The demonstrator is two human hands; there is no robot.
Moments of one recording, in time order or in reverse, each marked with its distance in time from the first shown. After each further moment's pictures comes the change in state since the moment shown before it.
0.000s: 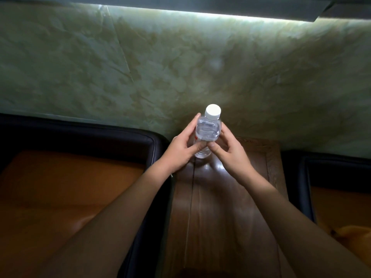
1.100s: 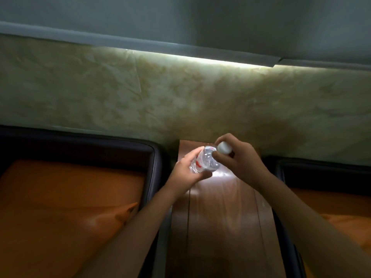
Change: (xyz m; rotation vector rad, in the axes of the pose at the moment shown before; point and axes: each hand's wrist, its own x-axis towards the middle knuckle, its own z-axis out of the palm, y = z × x) left_hand -0.073 0.043 0.018 0.048 -0.003 -0.086; right_hand -0.059 -0.108 -0.025 -0.598 0.043 -0.134
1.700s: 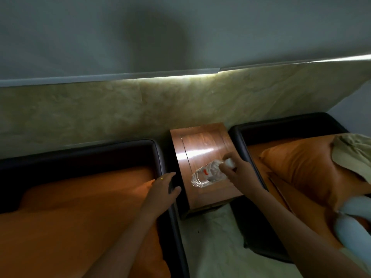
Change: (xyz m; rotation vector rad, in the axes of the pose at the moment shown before) left_hand -0.229 0.064 -0.129 0.503 -0.254 -0.015; right_hand -0.217 -0.165 0.011 0.015 0.255 0.384
